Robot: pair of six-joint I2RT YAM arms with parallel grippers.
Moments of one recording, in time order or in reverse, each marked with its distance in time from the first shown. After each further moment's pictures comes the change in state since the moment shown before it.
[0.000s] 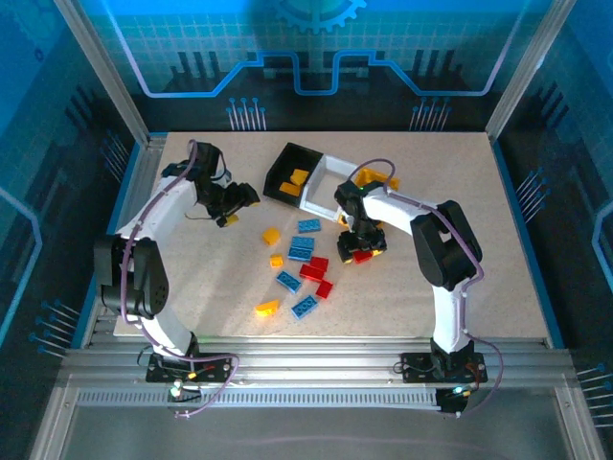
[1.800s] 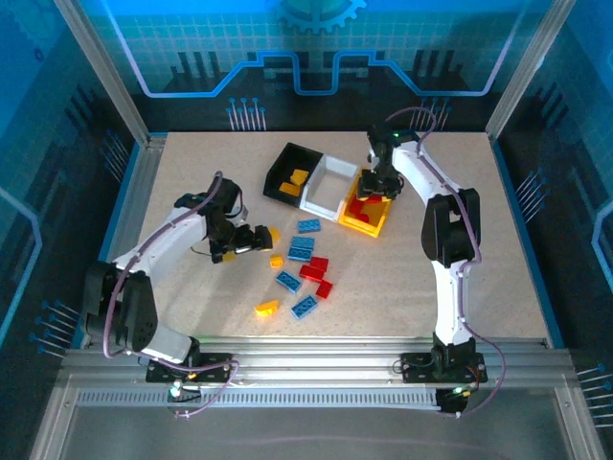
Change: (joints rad) left arm -0.170 -0.184 -0.275 -0.068 -0.127 0.161; right arm -0.254 0.202 0.592 -0.147 -0.073 0.033
